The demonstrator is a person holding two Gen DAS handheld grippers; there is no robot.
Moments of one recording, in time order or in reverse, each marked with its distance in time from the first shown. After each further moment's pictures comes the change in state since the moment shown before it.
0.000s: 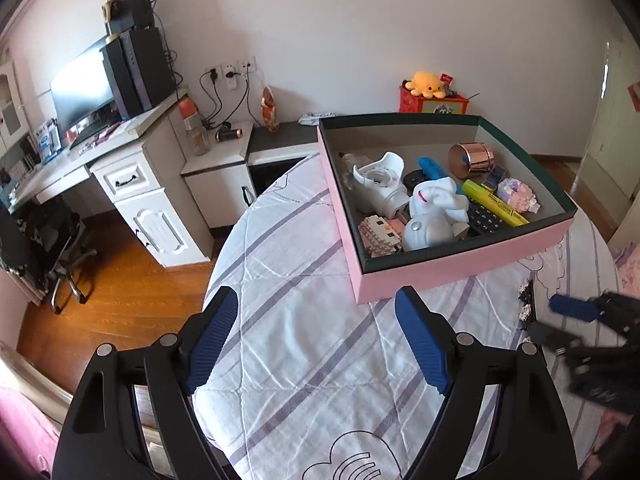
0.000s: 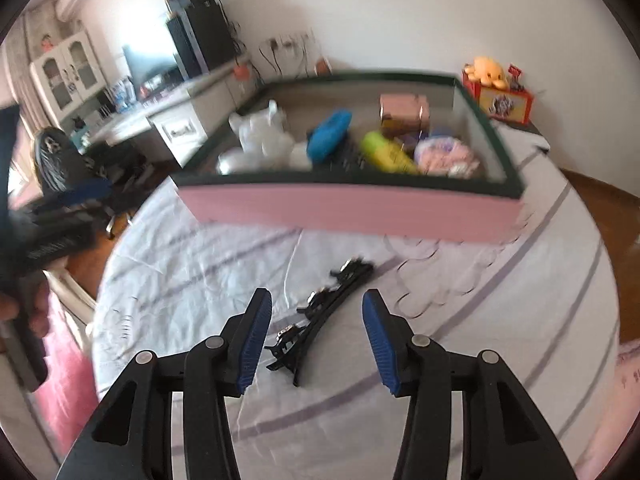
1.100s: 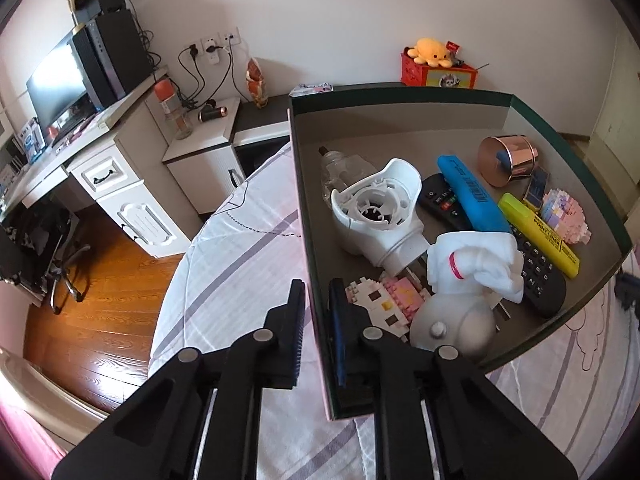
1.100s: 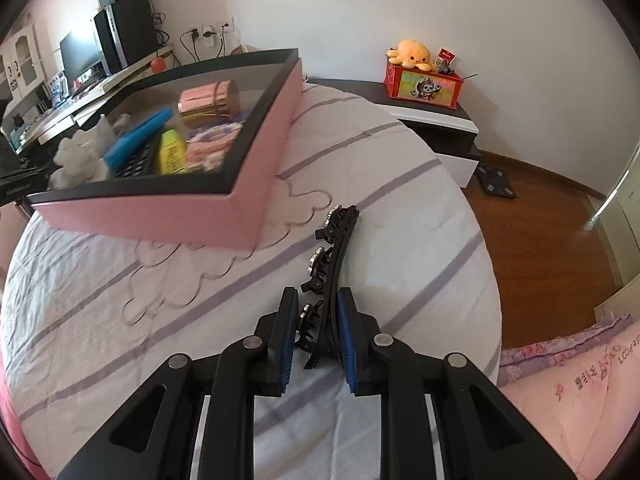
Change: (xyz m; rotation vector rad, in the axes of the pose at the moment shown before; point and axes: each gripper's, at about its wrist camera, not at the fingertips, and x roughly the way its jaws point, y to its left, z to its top) left arm 0.100 -0.033 0.053 0.038 0.122 0.006; right arm 0.001 -0.155 0.018 0.035 0.029 -0.190
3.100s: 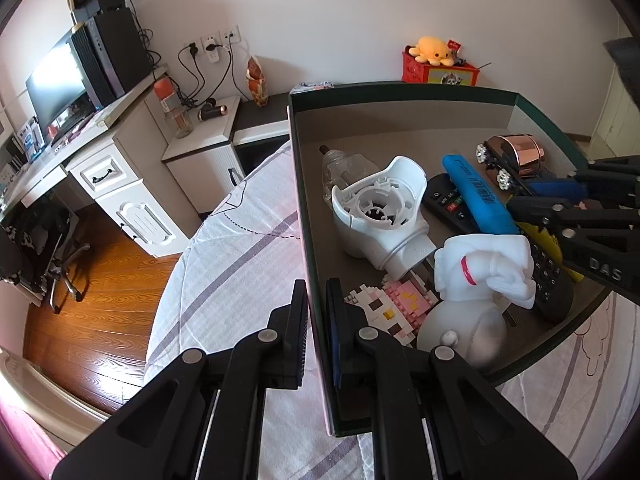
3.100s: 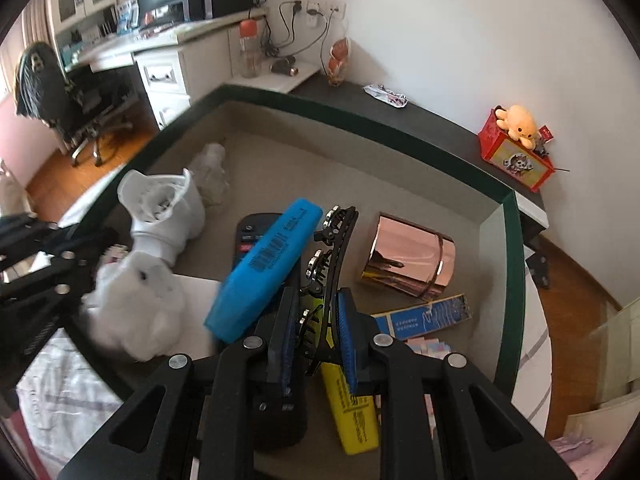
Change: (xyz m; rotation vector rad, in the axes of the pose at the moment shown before) left arm 0.004 0.002 0.003 -0.005 0.002 0.000; right arm 0.061 0.159 0.123 -0.336 0.053 0.065
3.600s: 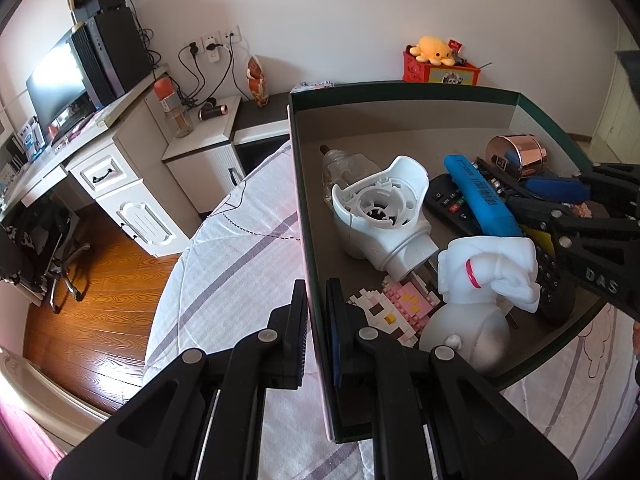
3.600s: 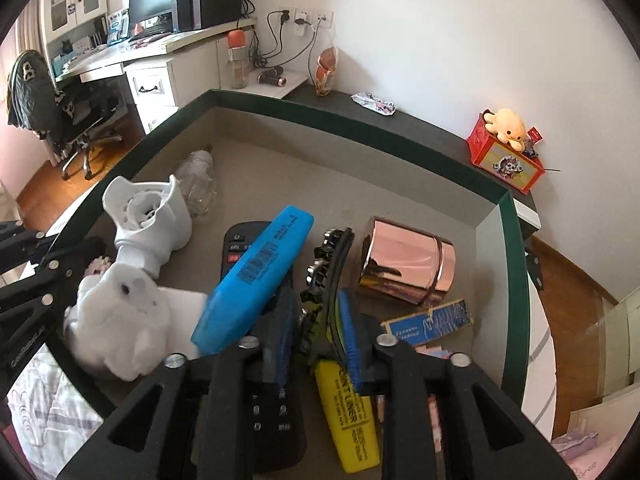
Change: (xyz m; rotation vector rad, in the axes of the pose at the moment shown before) left arm 0.003 0.002 0.000 -0.002 0.001 0.003; right arm -0.005 0.001 -0.002 0.030 -0.058 -0.027
